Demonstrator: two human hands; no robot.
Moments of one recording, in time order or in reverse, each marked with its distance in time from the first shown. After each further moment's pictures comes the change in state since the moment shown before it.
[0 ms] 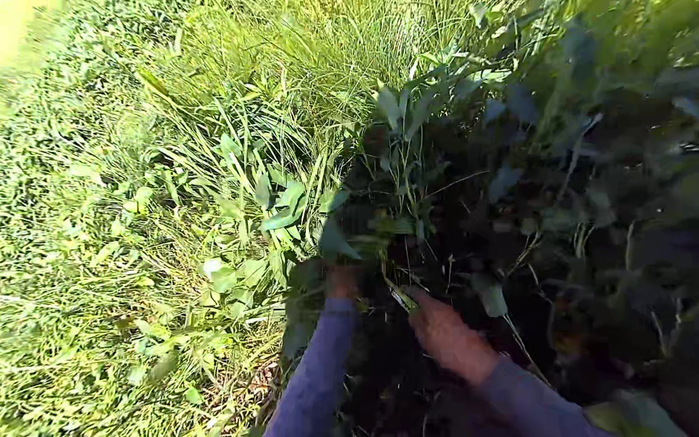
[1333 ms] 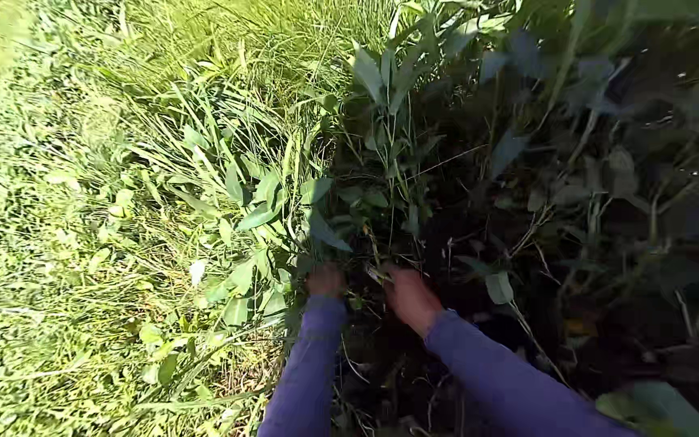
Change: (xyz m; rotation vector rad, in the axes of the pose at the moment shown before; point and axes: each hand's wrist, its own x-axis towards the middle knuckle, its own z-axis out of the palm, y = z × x) left_hand -0.001 -0.009 -0.006 0.281 -0.024 -0.163; right_hand 0.061 -0.013 0.027 -0.039 0.074 0.038
